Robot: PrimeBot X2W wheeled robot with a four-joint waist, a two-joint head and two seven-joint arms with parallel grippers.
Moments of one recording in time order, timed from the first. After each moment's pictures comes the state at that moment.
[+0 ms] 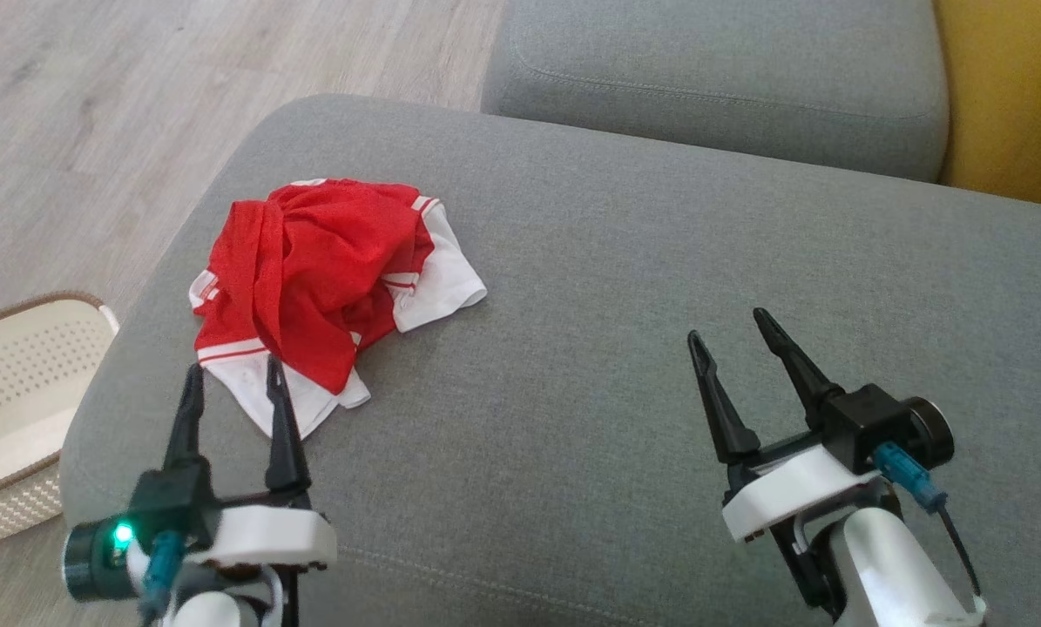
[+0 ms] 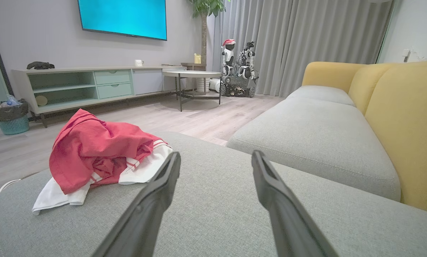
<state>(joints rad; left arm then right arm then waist) 0.05 0.05 -0.16 0.03 -0.08 0.24 -0.26 -0.13 -0.05 0.22 0.24 0.05 0.13 -0.17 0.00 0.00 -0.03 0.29</state>
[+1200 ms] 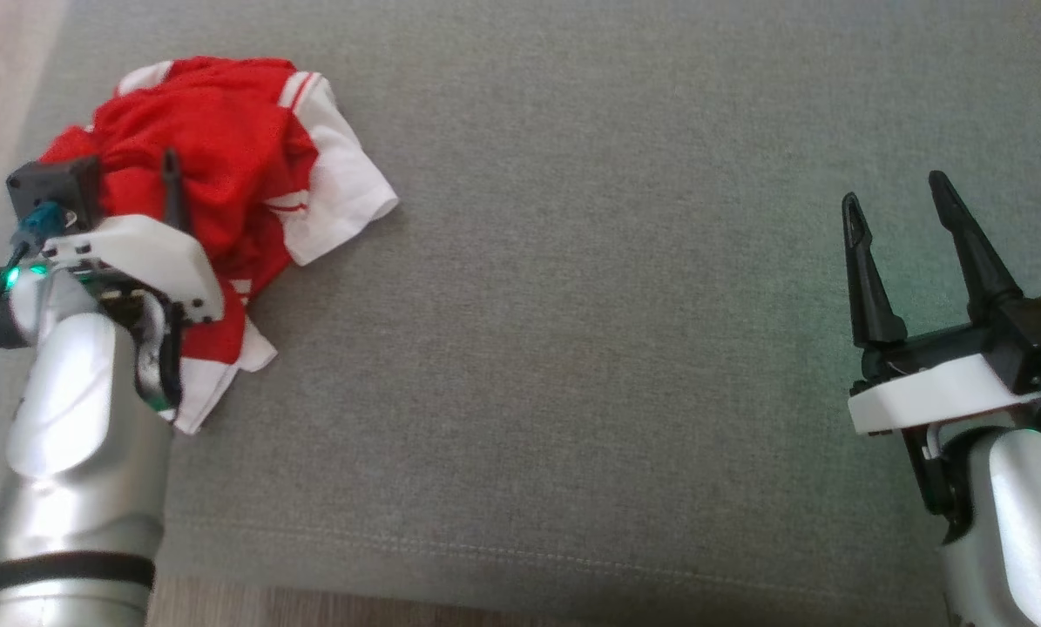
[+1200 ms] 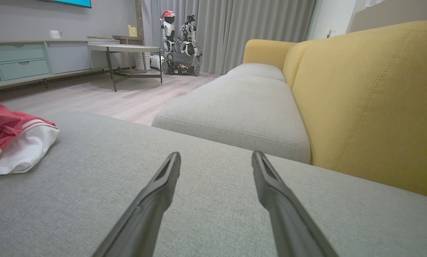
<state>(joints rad) -0.62 0.18 -0.08 0.66 -0.14 0.10 -0.05 -0.19 -0.13 0.03 0.00 -0.01 0.13 -0.08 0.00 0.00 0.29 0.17</state>
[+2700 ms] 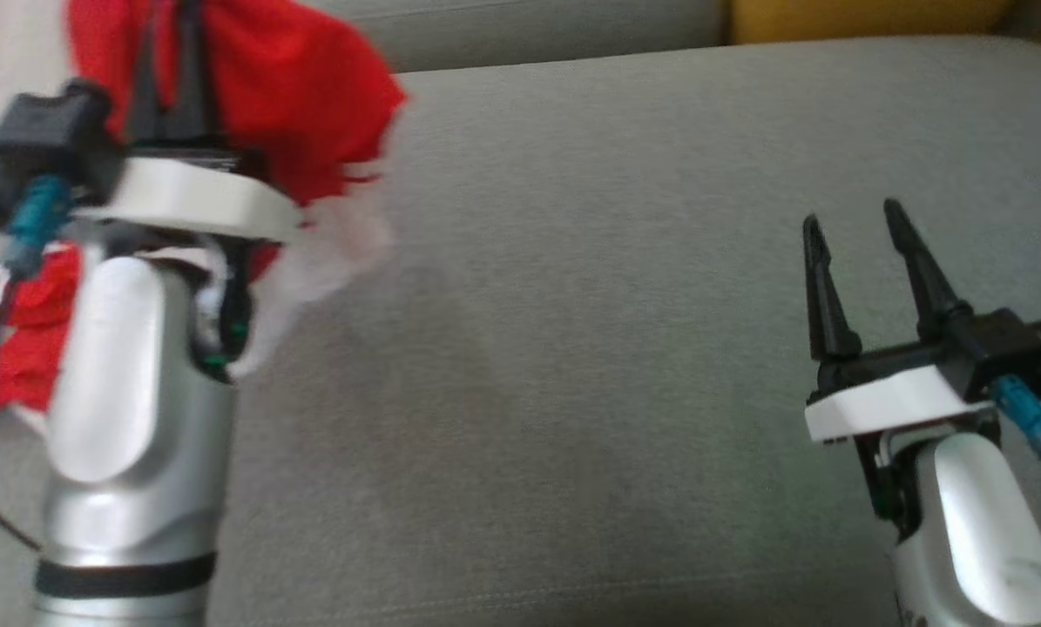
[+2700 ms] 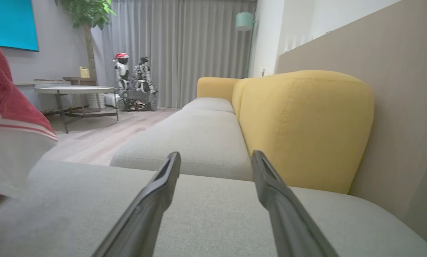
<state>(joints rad) -0.60 0.10 -0.15 0.22 -0.18 0.05 -0.19 -0.22 -0.06 0.04 0.14 -0.01 0.13 -0.17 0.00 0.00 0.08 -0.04</state>
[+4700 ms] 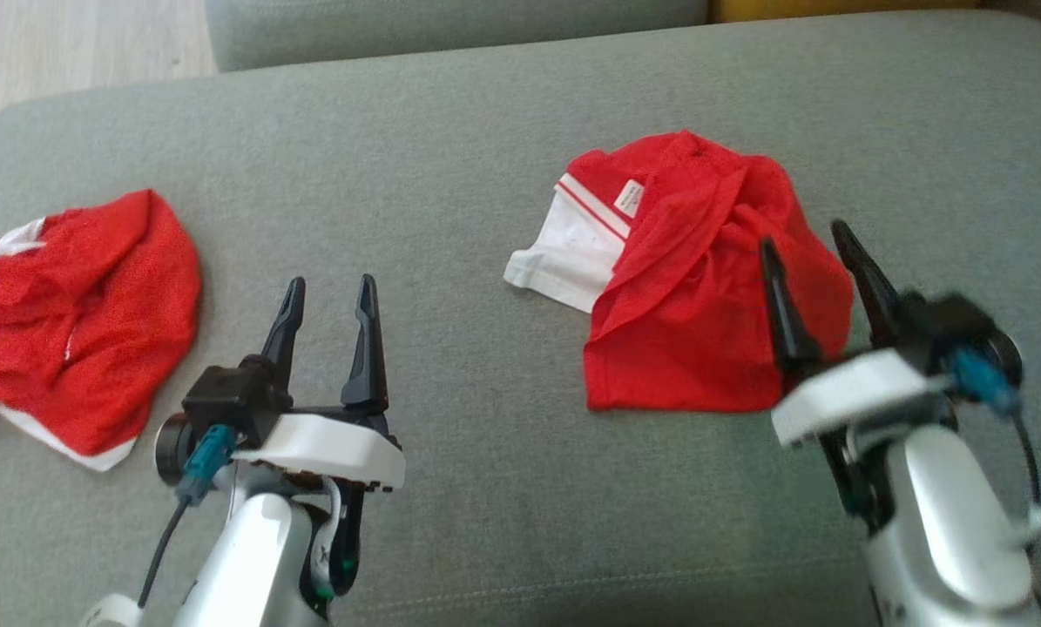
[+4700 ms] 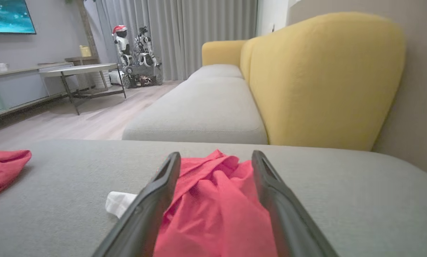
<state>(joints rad) -0.18 0.06 -0.32 0.18 -0.30 0.16 -0.26 -0.23 -0.05 0.08 0.21 0.06 0.13 -0.10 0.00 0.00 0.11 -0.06</state>
